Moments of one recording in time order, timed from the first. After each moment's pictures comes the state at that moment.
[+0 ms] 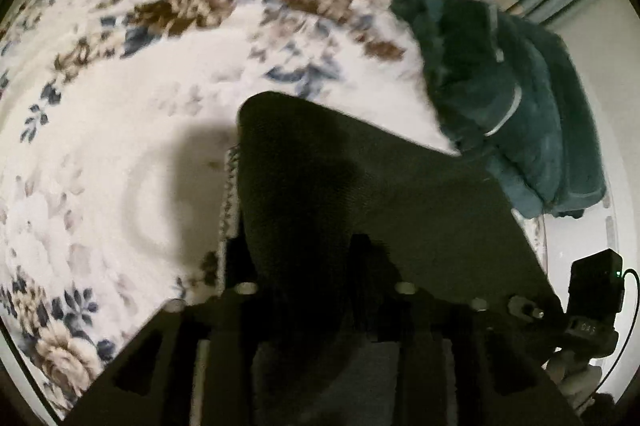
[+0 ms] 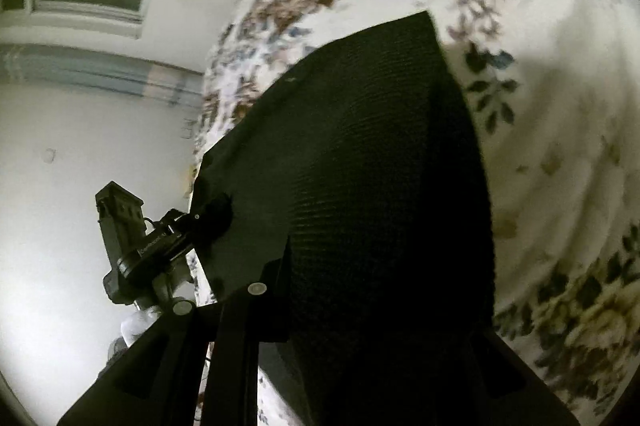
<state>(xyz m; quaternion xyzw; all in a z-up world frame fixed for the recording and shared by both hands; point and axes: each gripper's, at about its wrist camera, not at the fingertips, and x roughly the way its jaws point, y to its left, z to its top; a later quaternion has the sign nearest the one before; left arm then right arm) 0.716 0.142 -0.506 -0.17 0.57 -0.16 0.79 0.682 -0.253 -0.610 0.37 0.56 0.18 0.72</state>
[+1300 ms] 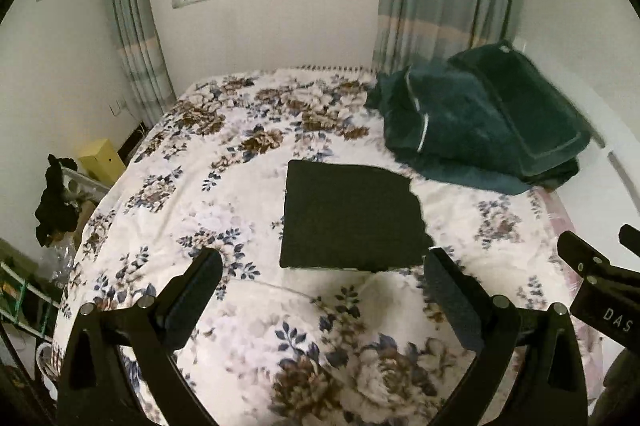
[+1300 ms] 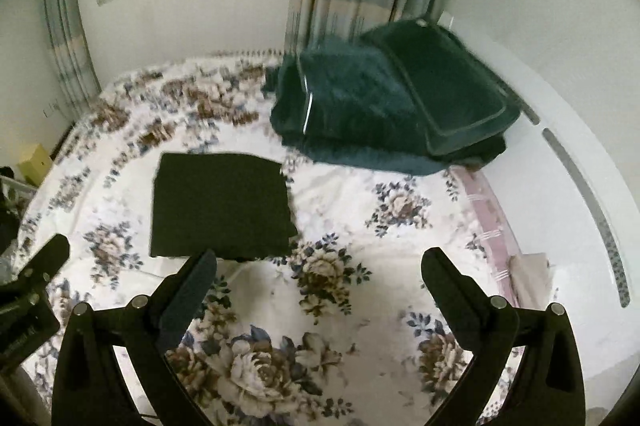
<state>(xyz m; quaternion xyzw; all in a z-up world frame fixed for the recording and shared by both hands) 0.337 0.051 -0.167 0.00 0.40 -0.03 0.92 0.323 -0.193 -0.208 -0.02 0.42 -0.13 0.90</state>
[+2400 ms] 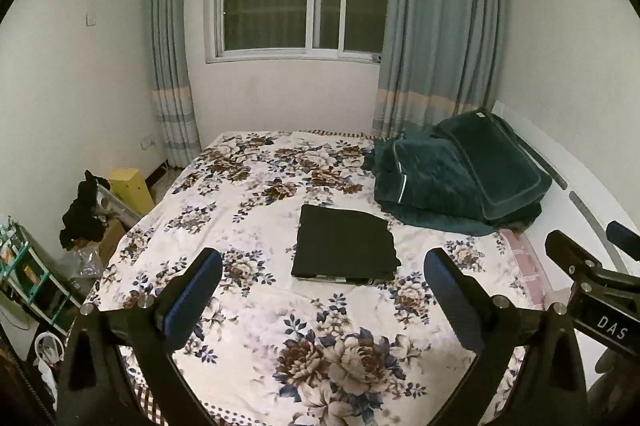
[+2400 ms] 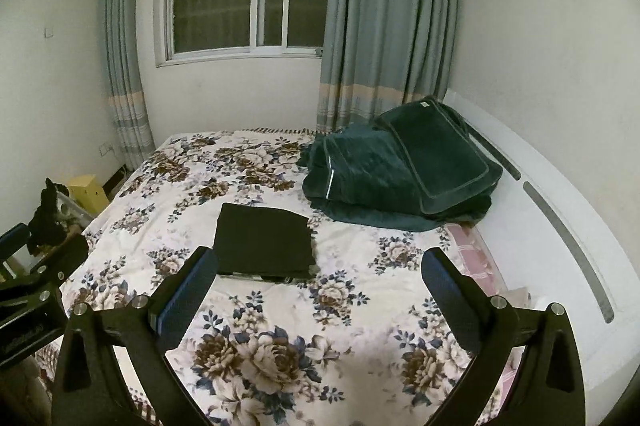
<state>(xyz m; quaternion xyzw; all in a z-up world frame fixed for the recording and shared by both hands) 0.151 0.062 -0.047 -0.02 0.30 -0.01 0.95 0.079 -0.182 -0.009 -0.02 0.30 -0.05 0.95</state>
